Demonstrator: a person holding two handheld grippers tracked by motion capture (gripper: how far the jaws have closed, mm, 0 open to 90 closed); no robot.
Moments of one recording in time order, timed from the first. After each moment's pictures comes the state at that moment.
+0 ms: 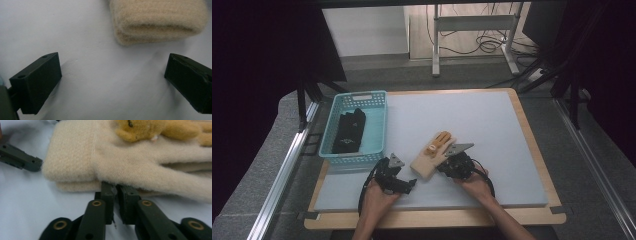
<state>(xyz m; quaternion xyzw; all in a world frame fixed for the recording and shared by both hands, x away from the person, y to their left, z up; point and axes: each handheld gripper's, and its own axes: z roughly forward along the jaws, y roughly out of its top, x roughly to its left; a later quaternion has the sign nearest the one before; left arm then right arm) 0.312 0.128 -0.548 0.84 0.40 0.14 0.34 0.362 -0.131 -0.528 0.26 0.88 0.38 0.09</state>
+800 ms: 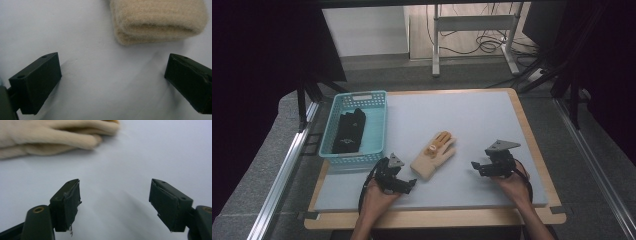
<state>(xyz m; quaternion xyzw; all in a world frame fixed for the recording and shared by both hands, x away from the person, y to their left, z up) 0.312 0.129 -0.549 0.84 0.40 0.14 0.35 0.368 -0.248 -0.515 0.35 0.84 0.37 0.18</state>
